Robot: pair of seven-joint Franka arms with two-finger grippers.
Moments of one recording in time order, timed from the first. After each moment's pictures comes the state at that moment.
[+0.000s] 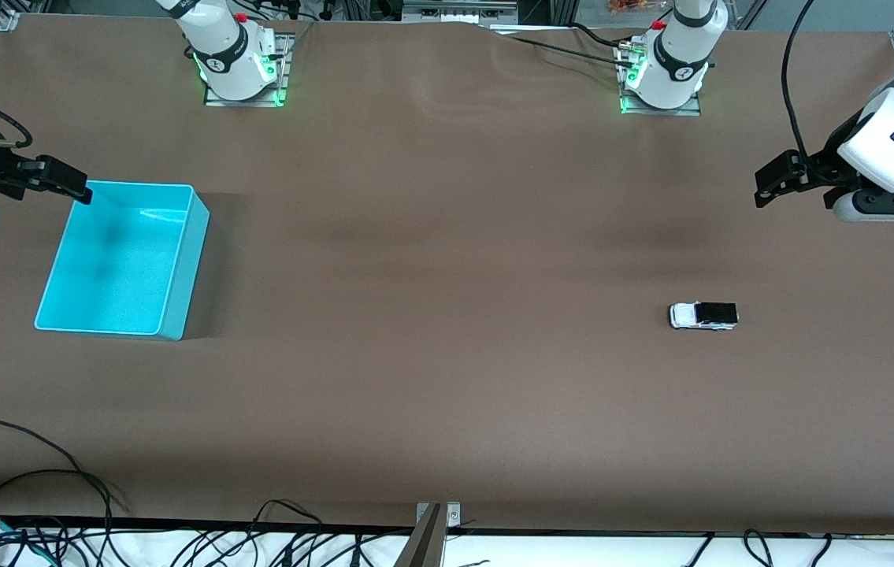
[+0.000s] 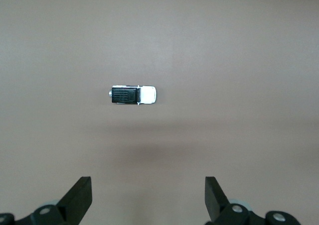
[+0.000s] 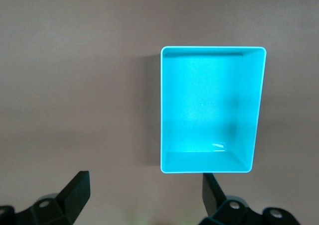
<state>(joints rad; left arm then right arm) -0.03 0.02 -0.07 -1.58 -0.01 1.57 -0.11 -0.17 0.06 0.18 -1.56 -0.02 1.53 0.06</state>
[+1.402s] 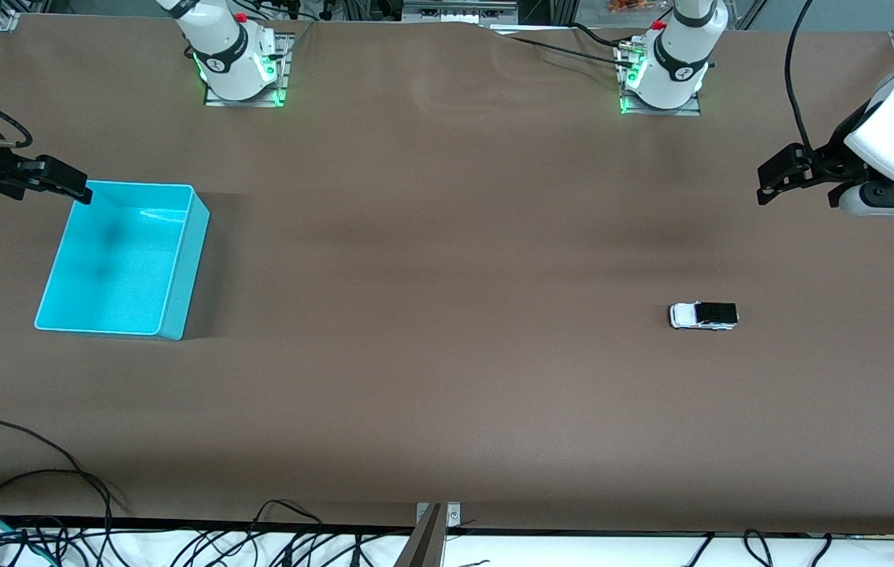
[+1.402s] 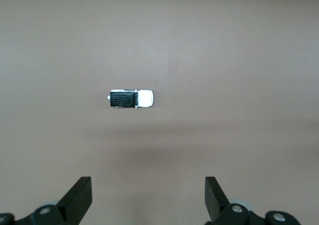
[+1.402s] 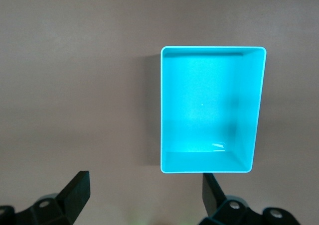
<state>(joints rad) -0.03 0.04 -0.08 -1.51 -0.01 1.53 -0.11 -0.17 0.06 0.18 -1.56 -0.02 1.53 0.06</state>
